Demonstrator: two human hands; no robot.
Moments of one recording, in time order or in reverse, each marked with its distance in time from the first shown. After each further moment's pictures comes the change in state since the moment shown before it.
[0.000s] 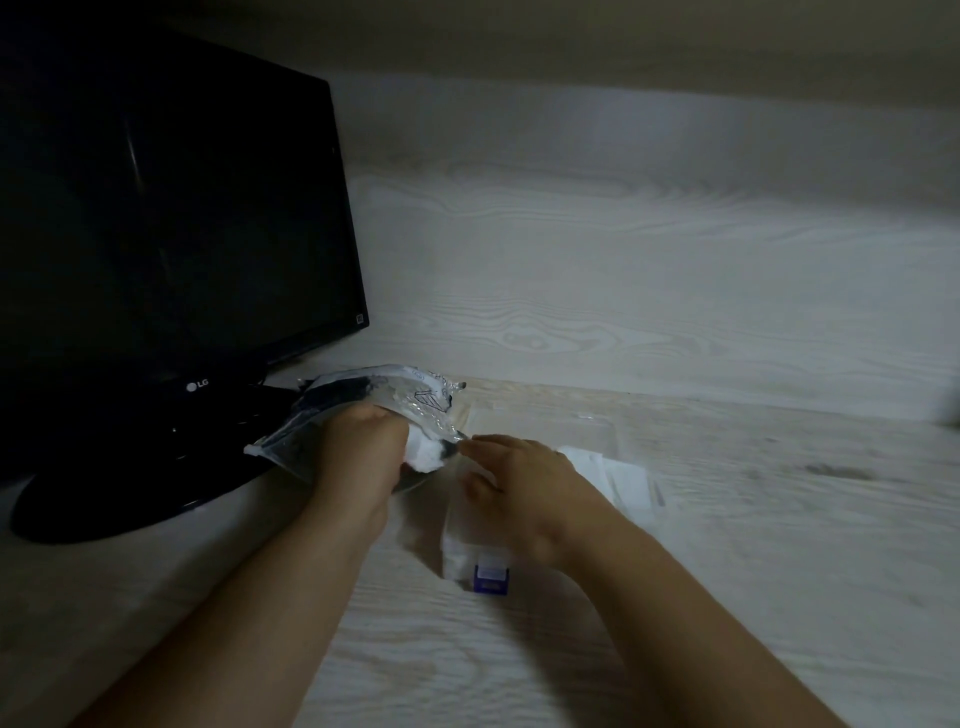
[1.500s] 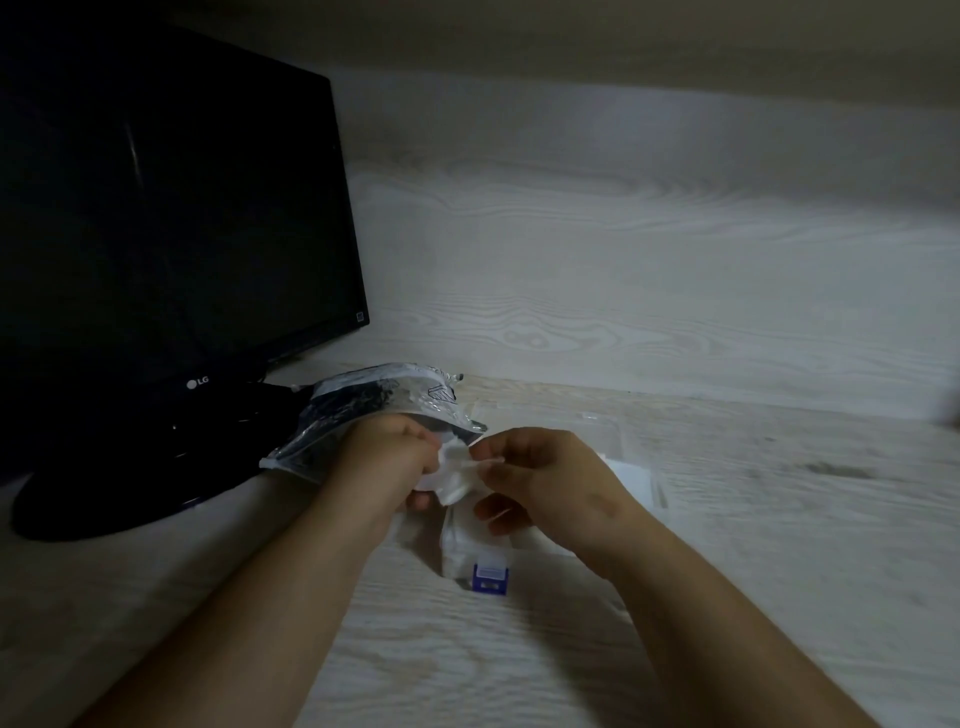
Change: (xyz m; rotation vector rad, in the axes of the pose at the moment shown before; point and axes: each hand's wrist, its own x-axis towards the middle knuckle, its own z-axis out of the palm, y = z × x) left_hand -0.014 0.004 0.000 0.181 -0.230 -0.086; right_hand -0.017 -0.003 -0.012 0.988 0.059 0.264
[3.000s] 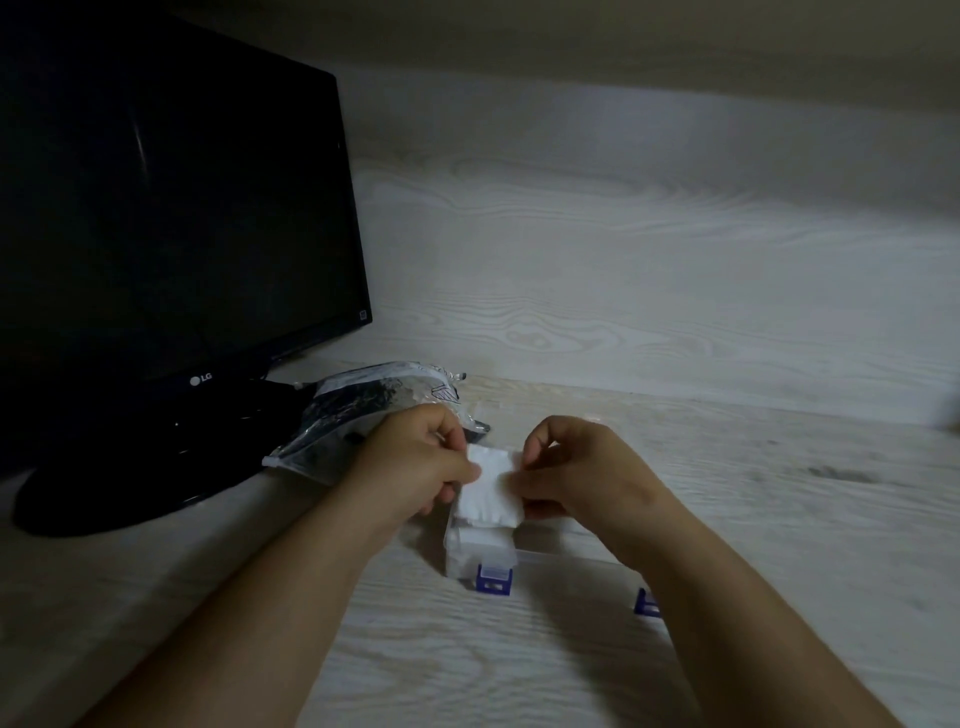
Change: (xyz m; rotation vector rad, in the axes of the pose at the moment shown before) left_hand -0.009 0.002 -0.001 0.079 -0.205 0.247; right_hand 0.000 -0.002 -0.020 -0.024 0.061 0.030
